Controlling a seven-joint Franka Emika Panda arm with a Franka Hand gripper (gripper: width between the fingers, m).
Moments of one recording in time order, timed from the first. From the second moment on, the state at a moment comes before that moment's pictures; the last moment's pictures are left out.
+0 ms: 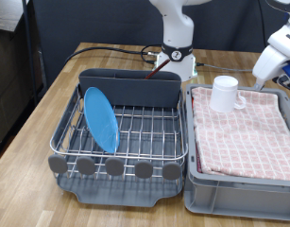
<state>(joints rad) 0.42 0.06 0.15 -2.29 -0.25 2.10 0.67</state>
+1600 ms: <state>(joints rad) 0.41 0.06 0.13 -2.44 -0.30 2.26 0.49</state>
